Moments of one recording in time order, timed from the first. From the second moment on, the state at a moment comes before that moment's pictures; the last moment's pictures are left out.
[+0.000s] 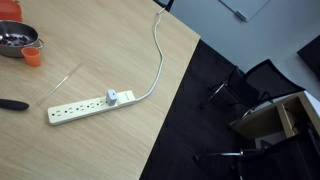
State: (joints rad) arm 0.06 -0.35 0.09 -2.71 0.10 2.54 0.26
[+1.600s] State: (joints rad) arm 0.05 0.28 0.11 -2.50 0.69 2.98 0.24
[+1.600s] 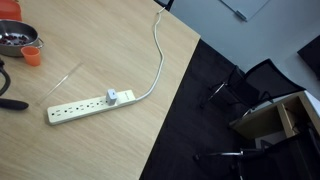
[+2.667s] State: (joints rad) arm -0.03 0.45 0.19 -2.37 1.01 3.11 0.22
